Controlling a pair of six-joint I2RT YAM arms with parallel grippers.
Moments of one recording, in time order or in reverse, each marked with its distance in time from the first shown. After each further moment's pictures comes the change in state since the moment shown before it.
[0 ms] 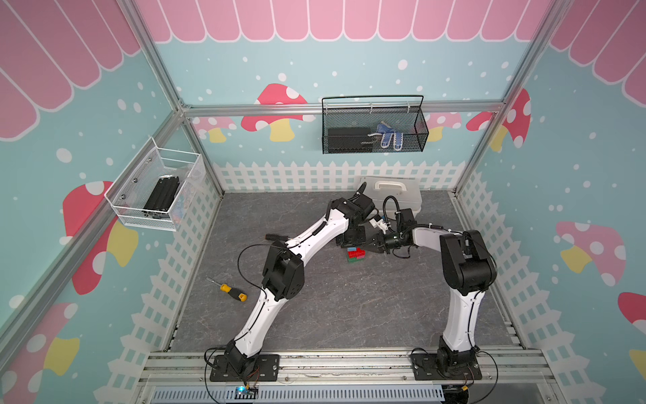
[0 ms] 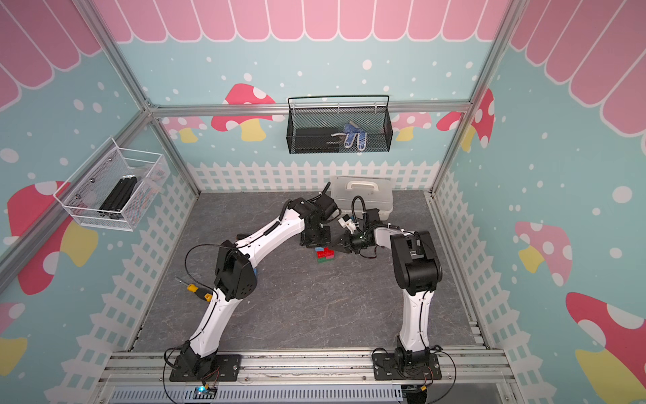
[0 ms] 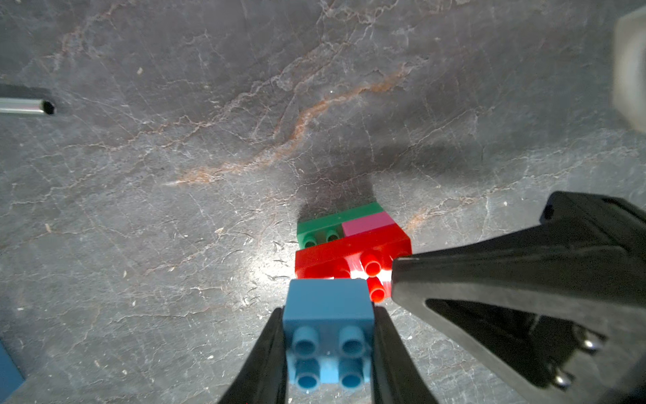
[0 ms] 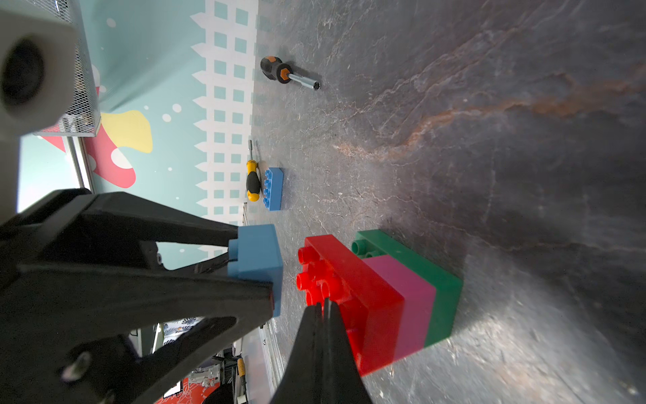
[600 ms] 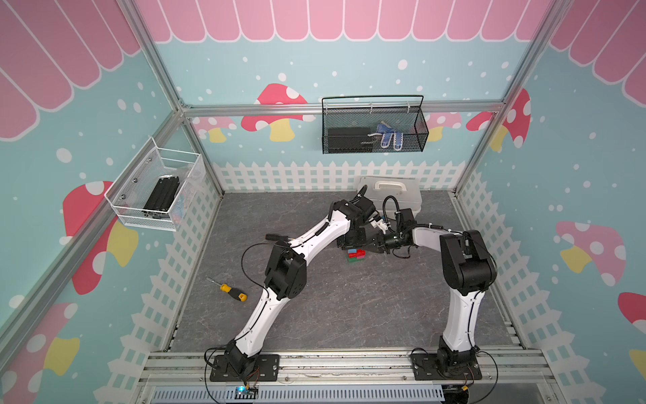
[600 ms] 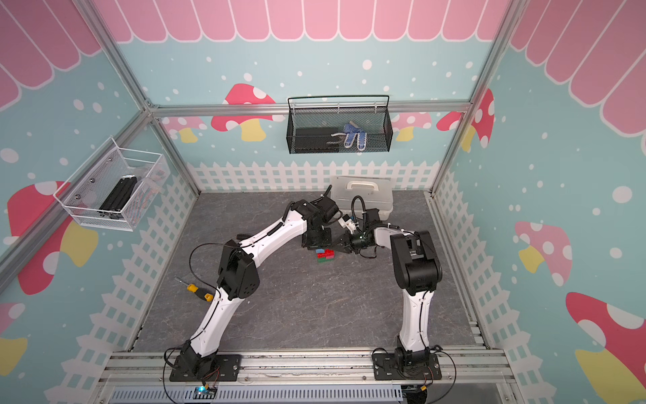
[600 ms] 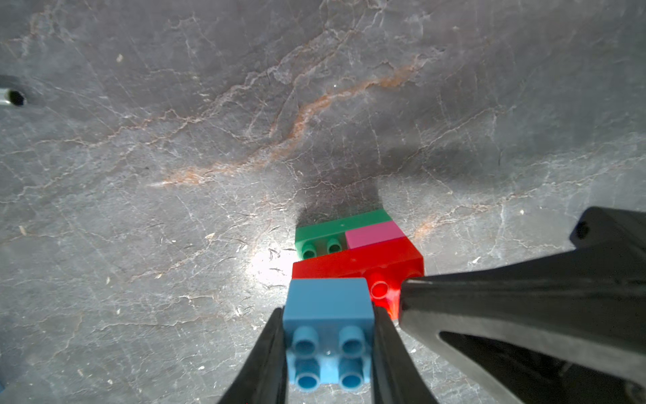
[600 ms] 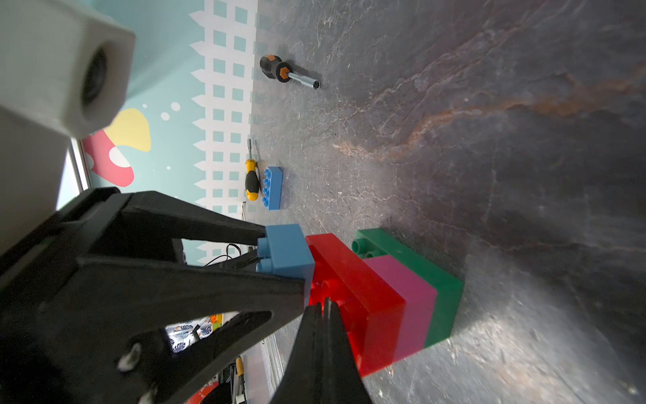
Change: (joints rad) left arm -0.002 0.028 0.005 0.005 0.003 -0.023; right arm 0.005 0.000 0.004 -0.011 0.005 -0.009
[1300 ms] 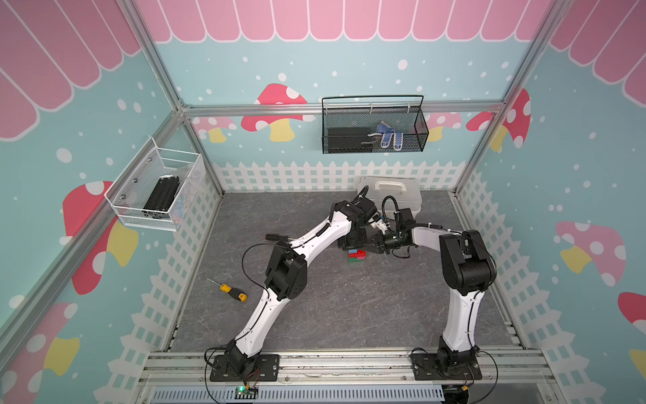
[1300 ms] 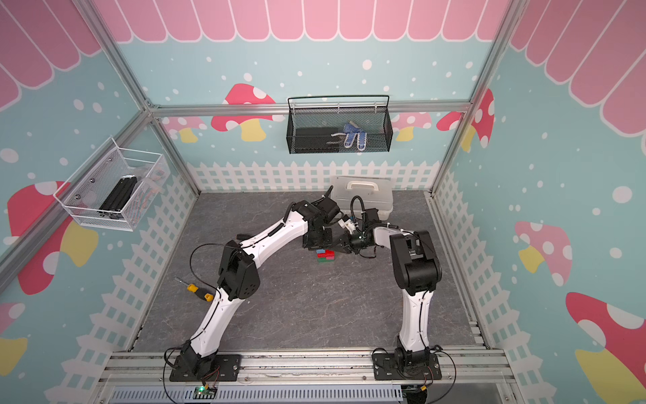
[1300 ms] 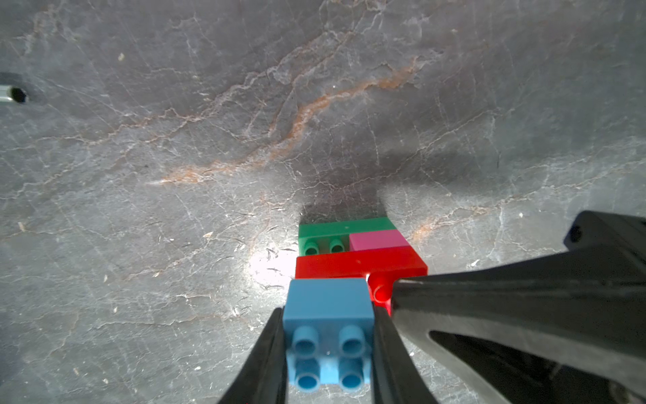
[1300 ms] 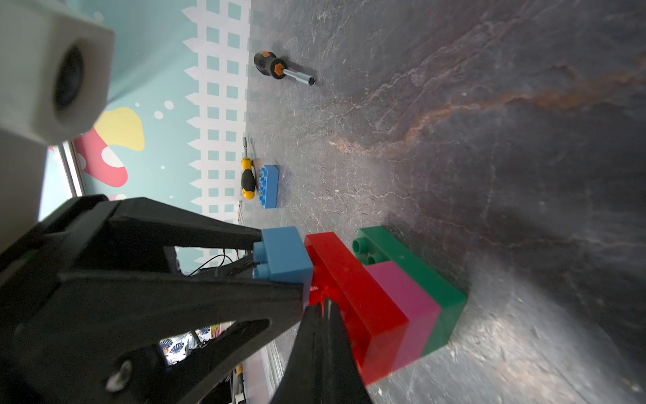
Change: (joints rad) left arm -0.011 0.000 -0.004 0.006 -0.018 -0.011; right arm 0.005 0.002 0.009 -0.026 0.014 -0.008
